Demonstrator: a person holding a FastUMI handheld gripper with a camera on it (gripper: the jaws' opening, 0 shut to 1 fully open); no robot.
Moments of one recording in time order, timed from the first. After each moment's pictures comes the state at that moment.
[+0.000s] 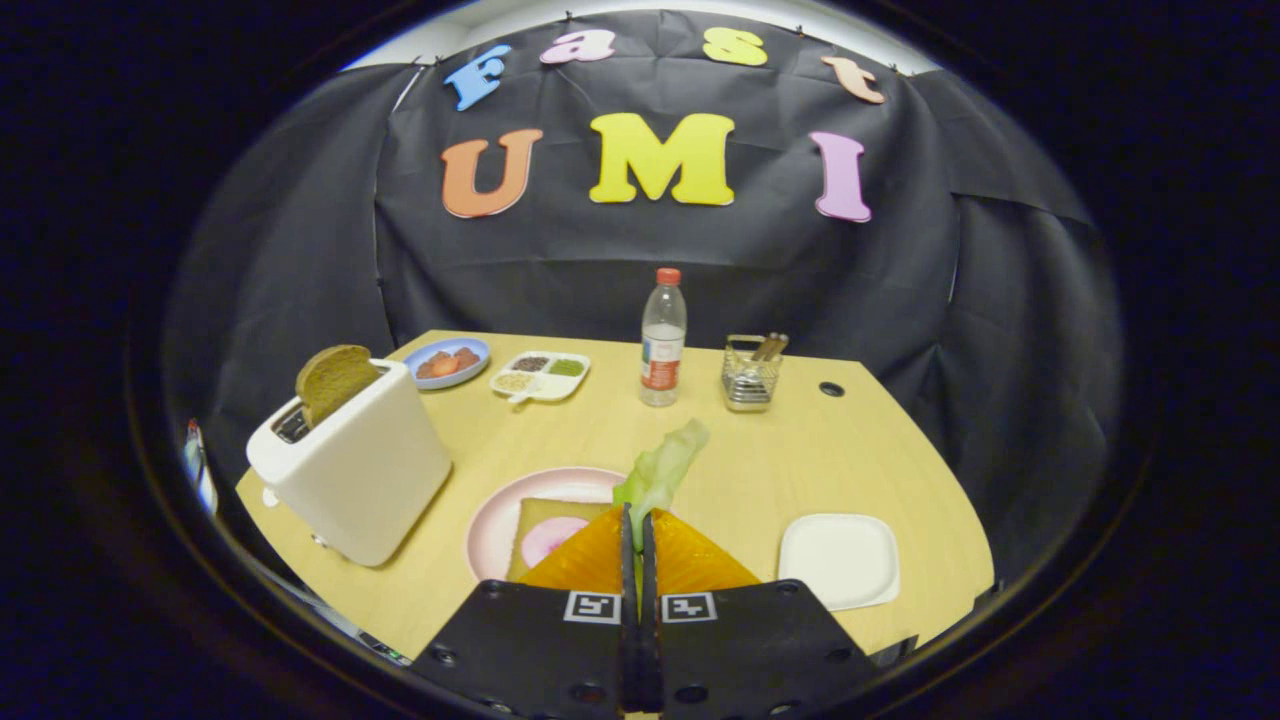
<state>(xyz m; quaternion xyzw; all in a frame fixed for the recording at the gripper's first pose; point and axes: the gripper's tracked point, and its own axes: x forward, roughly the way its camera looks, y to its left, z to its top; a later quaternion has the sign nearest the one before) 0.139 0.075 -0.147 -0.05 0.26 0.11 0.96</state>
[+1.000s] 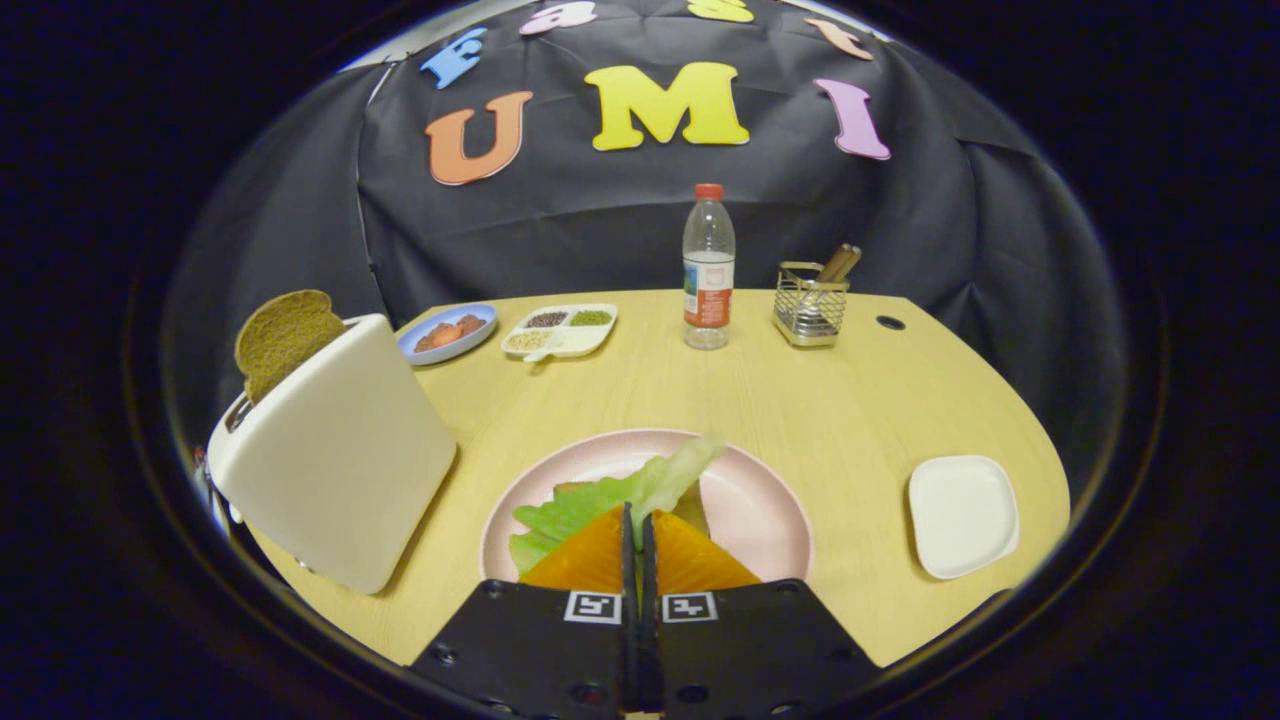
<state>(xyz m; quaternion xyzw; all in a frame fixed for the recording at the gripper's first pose) 0.174 0.116 -0.241 -0.01 0.31 0.10 0.95</state>
